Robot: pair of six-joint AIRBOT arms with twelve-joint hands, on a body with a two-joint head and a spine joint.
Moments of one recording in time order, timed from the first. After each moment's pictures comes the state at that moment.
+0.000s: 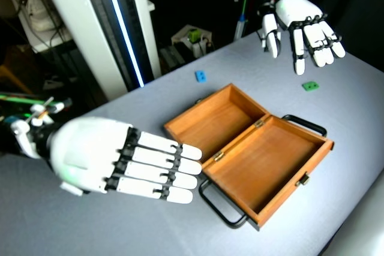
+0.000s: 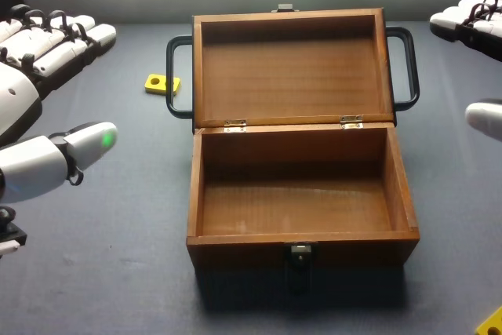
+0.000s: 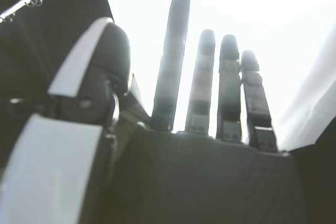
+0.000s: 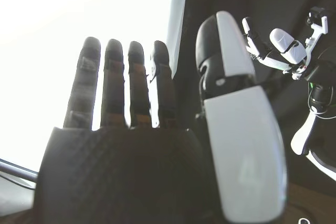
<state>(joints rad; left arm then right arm) 1.12 -0.74 0.86 -0.28 -1.13 1.04 -1.08 -0.87 1.12 0.01 1.12 -0.58</state>
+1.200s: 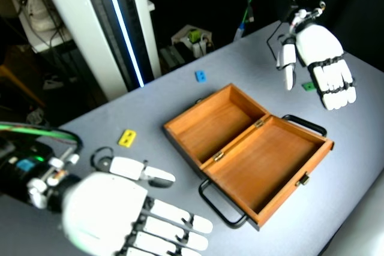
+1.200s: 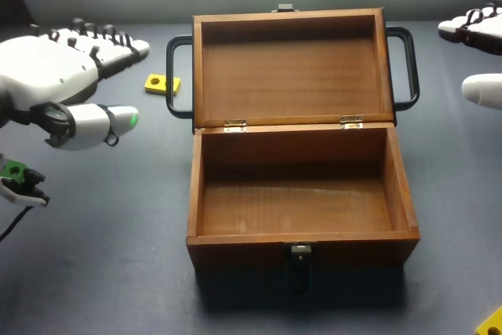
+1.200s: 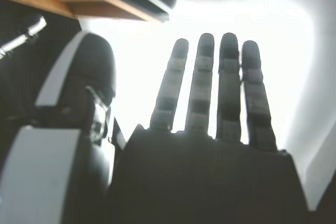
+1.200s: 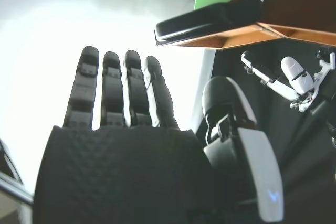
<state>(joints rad) 0.77 -0.97 1.20 -0.26 -0.47 1.14 -0.93 -1.01 1.41 -0.06 0.69 -0.50</state>
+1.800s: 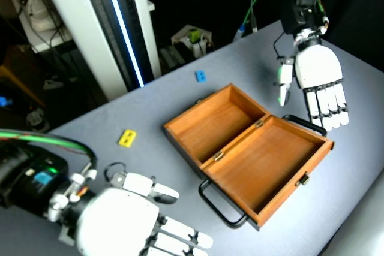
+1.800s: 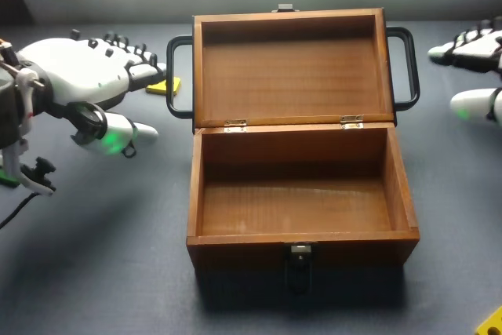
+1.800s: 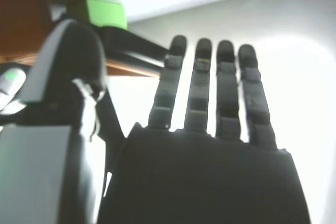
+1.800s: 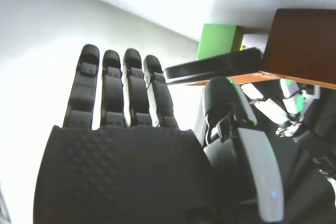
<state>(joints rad) 0.66 -1.06 1.30 -0.31 -0.21 1.36 -0.89 -1.07 1.47 -0.17 0.55 -0.46</state>
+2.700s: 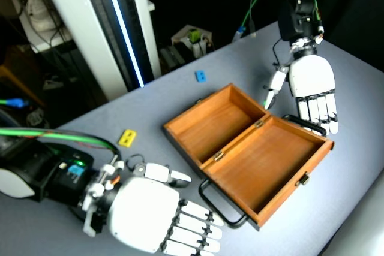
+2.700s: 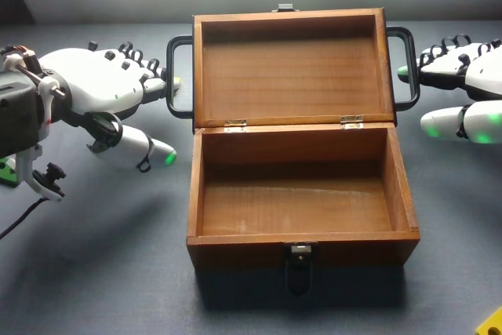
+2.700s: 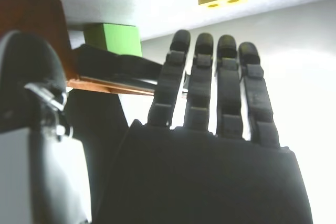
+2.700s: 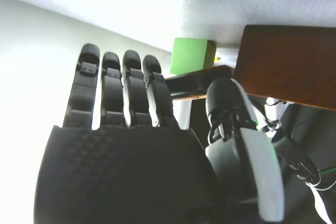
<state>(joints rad) 0.65 -1.10 1.31 -0.33 -0.16 1.42 -0.85 -1.12 1.48 -0.27 0.50 -0.43</state>
